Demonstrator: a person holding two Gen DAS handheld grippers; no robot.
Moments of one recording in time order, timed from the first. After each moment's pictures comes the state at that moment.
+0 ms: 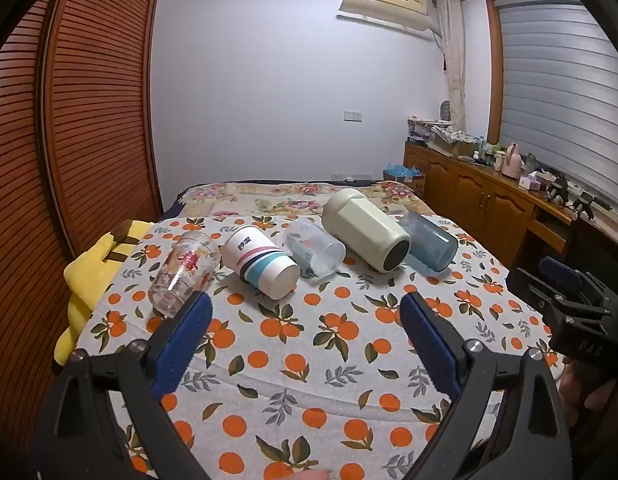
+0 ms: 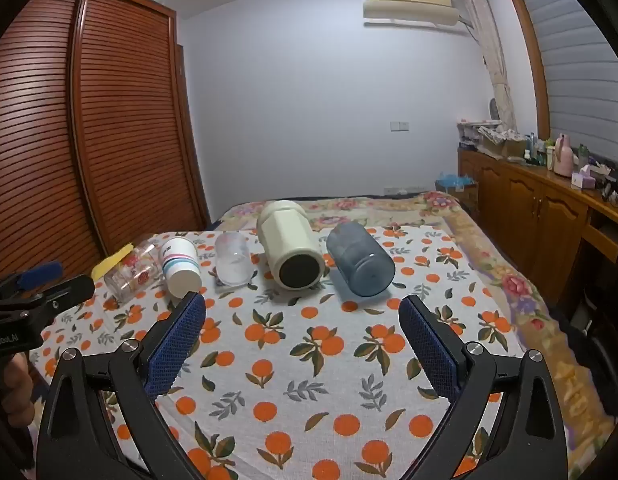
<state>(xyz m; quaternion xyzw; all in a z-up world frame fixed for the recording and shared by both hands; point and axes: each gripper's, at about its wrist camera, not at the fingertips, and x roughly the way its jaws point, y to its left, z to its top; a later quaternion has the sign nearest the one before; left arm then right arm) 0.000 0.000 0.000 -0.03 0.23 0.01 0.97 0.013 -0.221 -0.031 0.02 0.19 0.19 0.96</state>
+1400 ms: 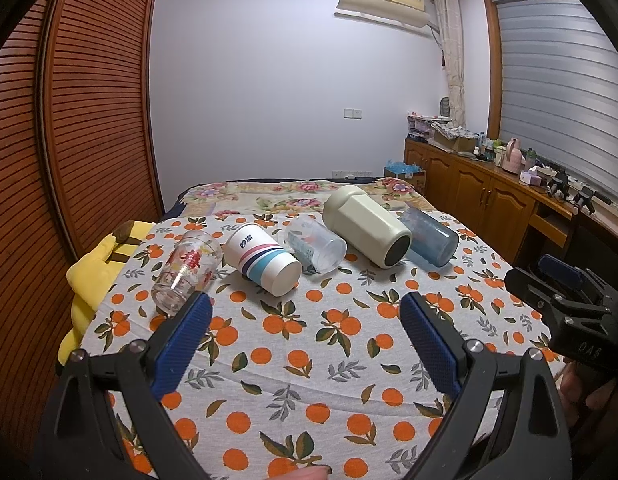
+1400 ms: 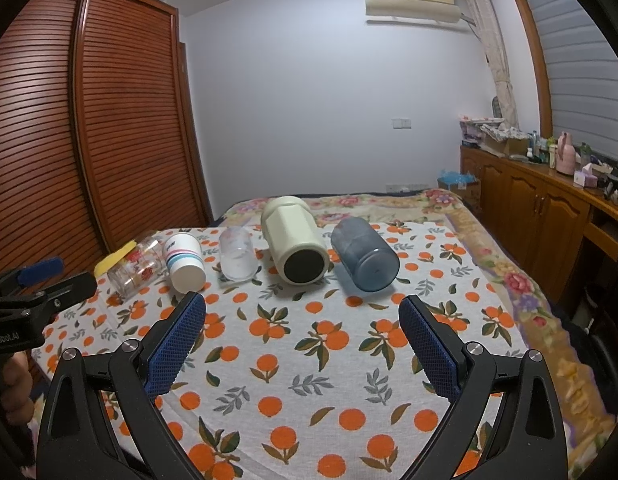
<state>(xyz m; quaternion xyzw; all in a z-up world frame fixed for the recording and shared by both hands) -0.002 0.000 0.003 -0.02 0.24 0.01 0.97 0.012 -0.220 -0.033 0.01 0.19 0.19 0.96</state>
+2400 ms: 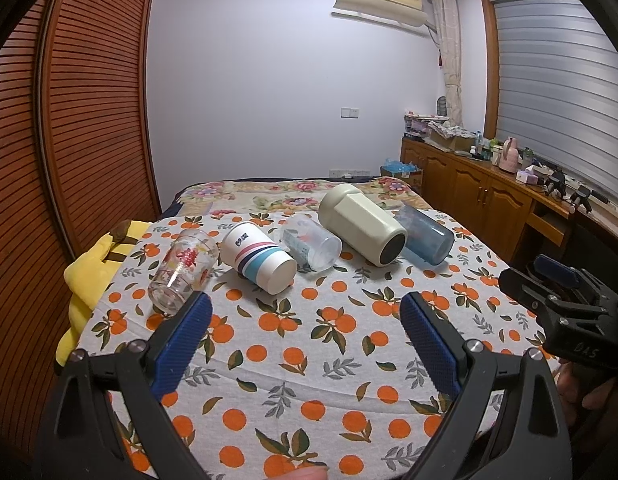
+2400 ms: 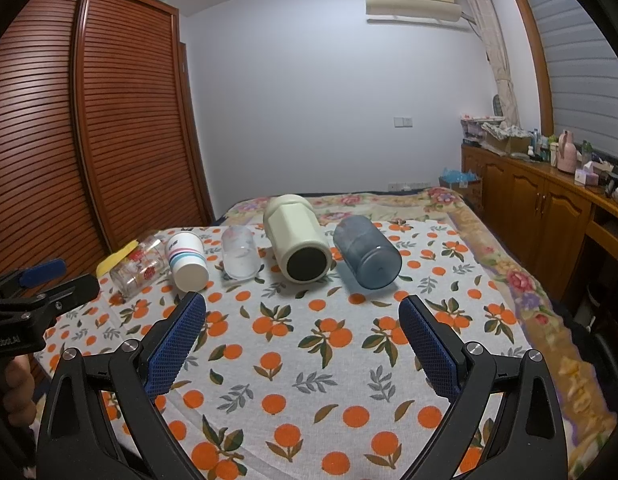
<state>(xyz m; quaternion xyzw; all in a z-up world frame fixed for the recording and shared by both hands) -0.003 -0.004 0.000 -0.02 0.24 0.01 0.97 0.009 -0.217 -0.034 0.02 0.19 0.19 0.96</state>
